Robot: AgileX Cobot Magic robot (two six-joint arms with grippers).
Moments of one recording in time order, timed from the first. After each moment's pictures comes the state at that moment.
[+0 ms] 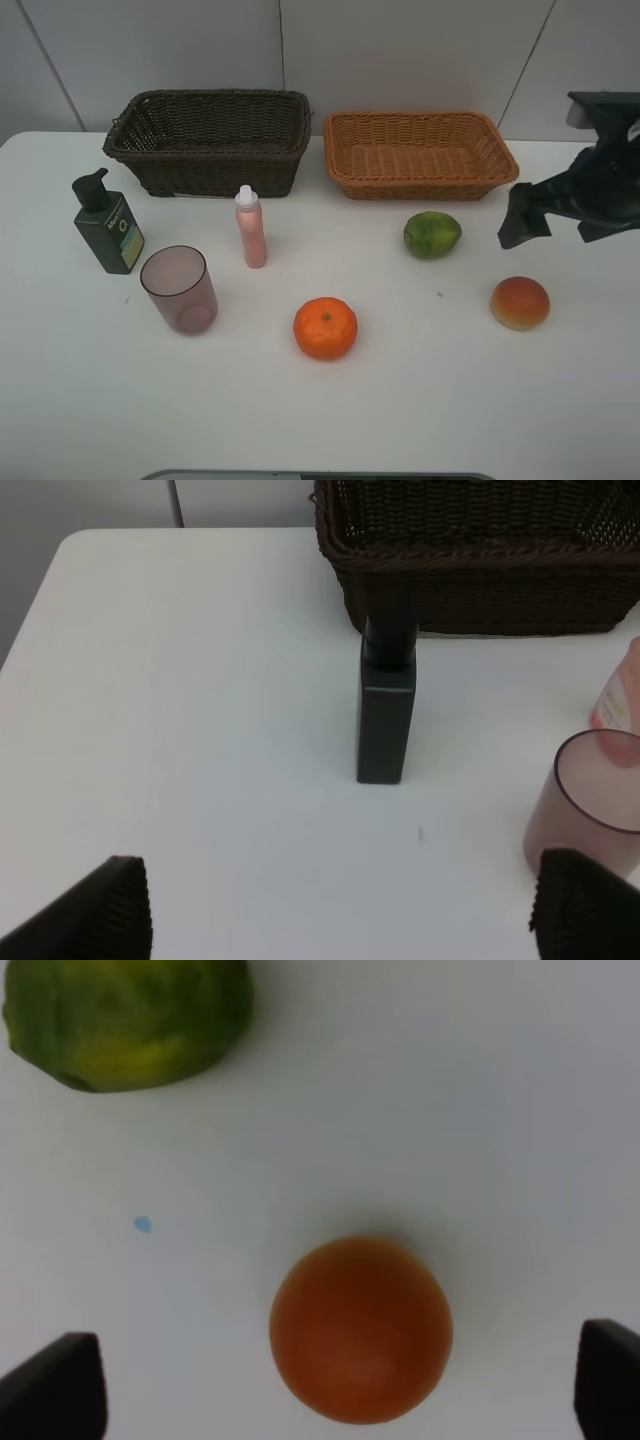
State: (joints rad) left arm 0.01 -0.01 -0.50 -0.01 1.07 0.00; right arm 0.13 1.43 -0.81 -0.01 0.77 0.04
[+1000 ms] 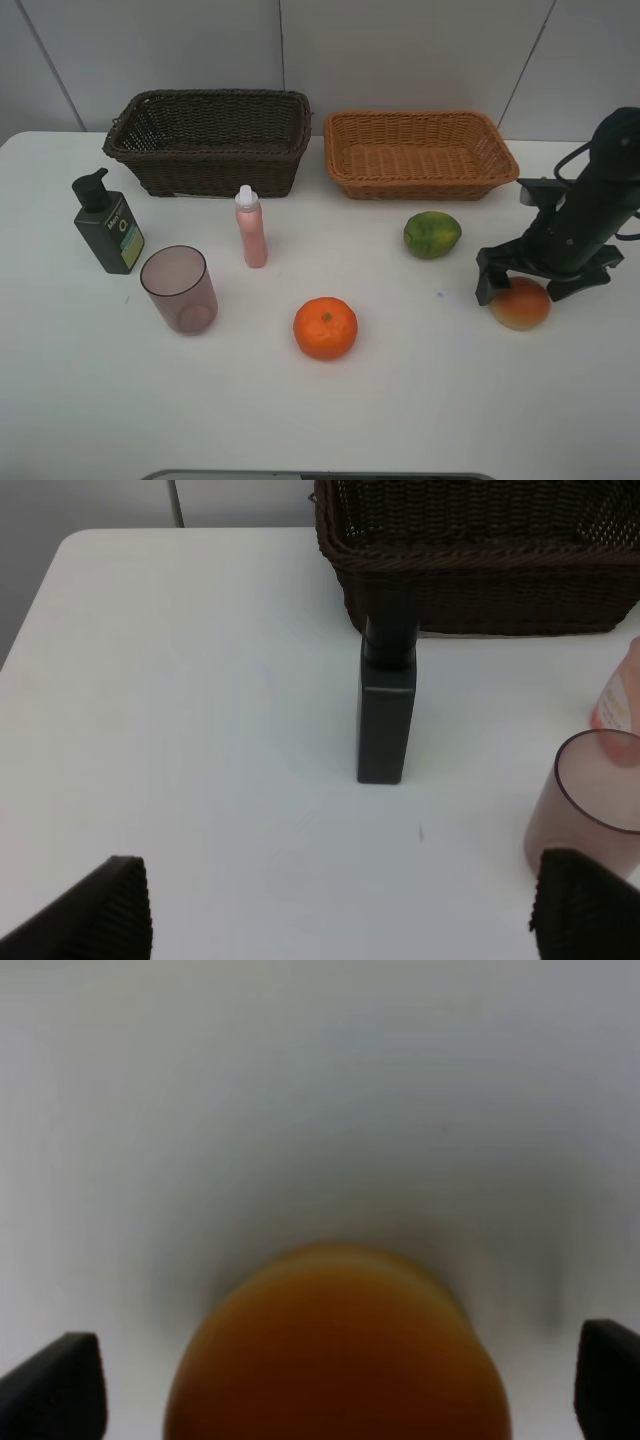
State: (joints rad) left arm 0.01 -0.01 -0.50 -0.01 1.07 0.00; right arm 0.10 1.78 -0.79 0.00 0.61 0.04
